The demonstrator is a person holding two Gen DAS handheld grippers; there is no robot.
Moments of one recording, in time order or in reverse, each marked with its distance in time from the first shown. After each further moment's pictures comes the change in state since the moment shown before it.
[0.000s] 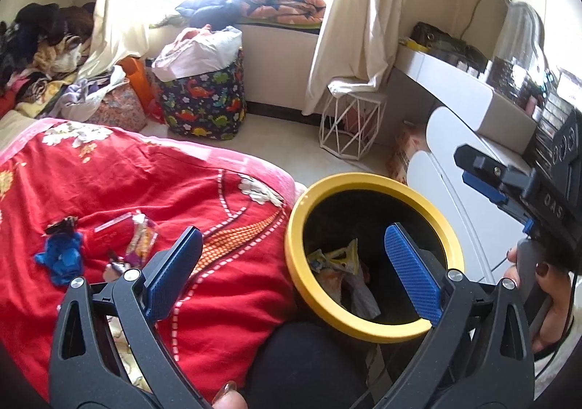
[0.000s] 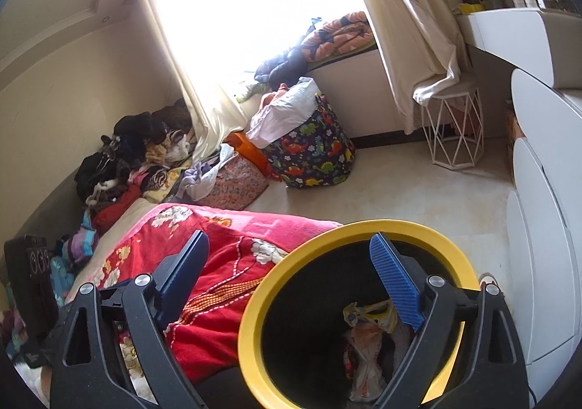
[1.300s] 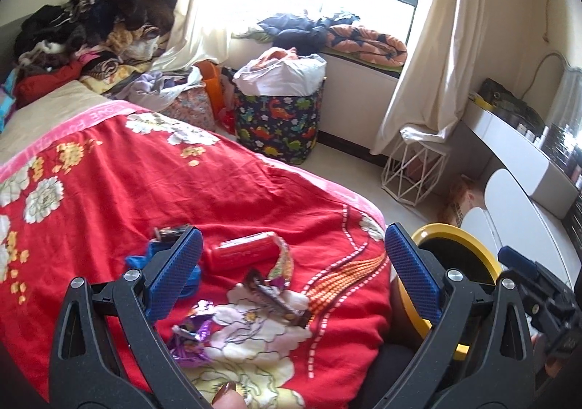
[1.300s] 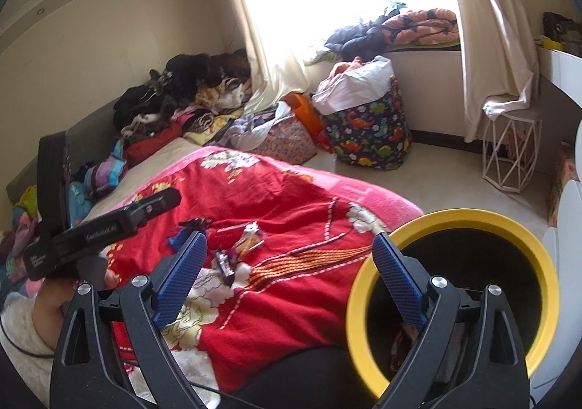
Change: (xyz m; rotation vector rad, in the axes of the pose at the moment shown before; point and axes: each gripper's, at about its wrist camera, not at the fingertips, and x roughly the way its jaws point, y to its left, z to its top) left arm -0.046 0.128 0.004 -0.191 -0.111 0.190; right arm 0.043 0.129 -0.039 -0.245 0.135 0.142
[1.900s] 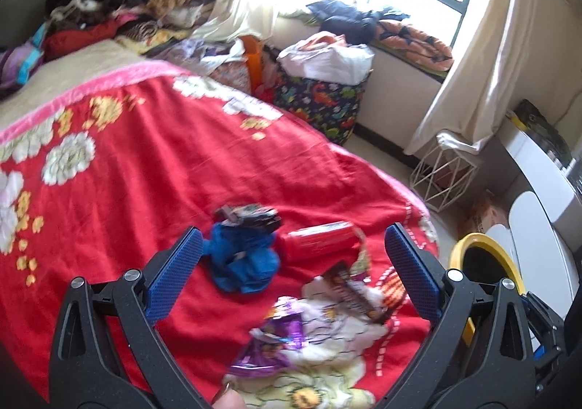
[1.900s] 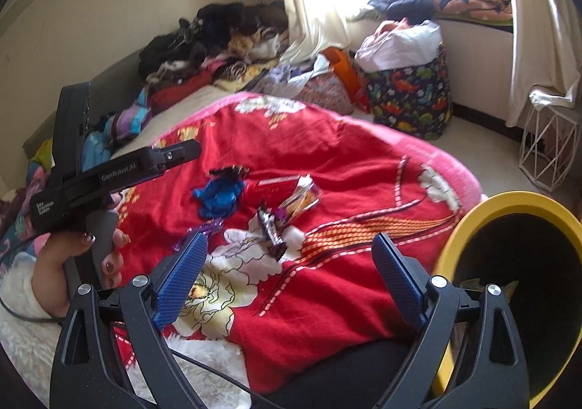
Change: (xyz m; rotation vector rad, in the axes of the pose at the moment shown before) left arm 0.019 0.083 -0.009 -0.149 0.077 0.082; right arm 0.070 0.055 -0.020 -0.095 0.200 0.104
